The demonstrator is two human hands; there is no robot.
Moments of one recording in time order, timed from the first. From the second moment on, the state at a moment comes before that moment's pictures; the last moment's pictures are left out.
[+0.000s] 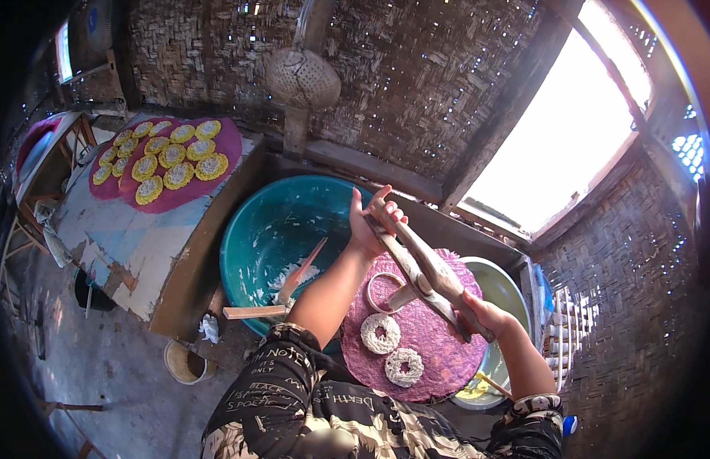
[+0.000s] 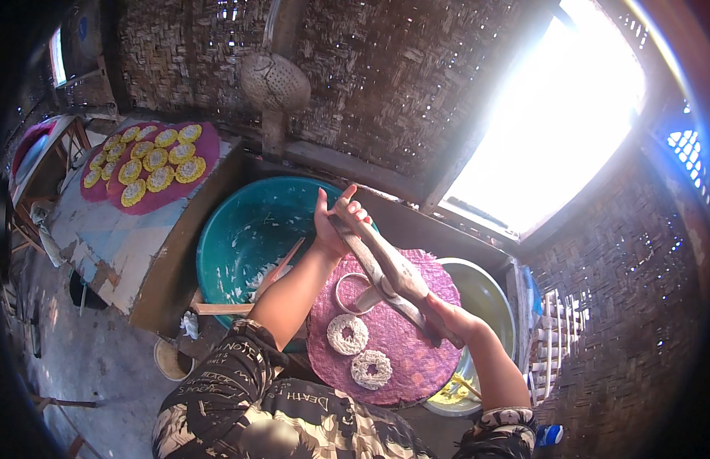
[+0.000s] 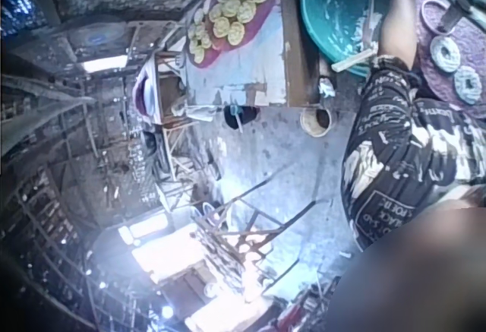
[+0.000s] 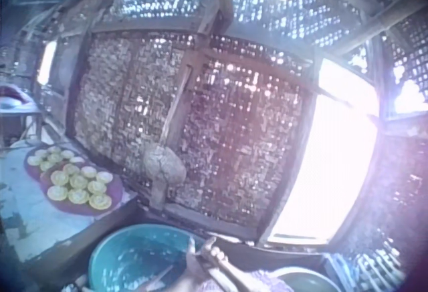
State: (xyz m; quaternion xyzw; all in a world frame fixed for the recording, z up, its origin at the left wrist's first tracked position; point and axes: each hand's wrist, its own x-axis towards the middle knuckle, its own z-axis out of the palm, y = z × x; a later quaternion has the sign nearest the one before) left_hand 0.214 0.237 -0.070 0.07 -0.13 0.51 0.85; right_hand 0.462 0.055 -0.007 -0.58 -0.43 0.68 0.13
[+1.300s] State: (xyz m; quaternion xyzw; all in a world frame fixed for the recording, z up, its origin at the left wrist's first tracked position) left_hand 0.150 0.247 -0.044 0.31 -0.01 0.53 0.79; right_hand 0.376 0.056 -0.006 -0.67 -0.57 0.37 0.31
